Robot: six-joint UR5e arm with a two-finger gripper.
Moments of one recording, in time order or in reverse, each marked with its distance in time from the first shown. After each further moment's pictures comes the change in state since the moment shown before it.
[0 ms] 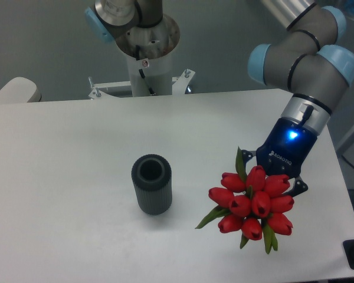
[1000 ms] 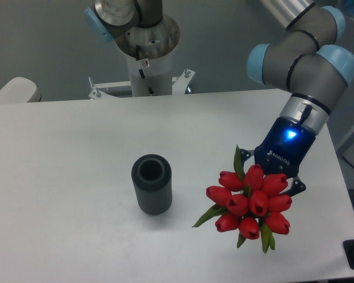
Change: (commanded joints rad) arm -0.017 0.005 0.003 0.006 -0.044 -0.029
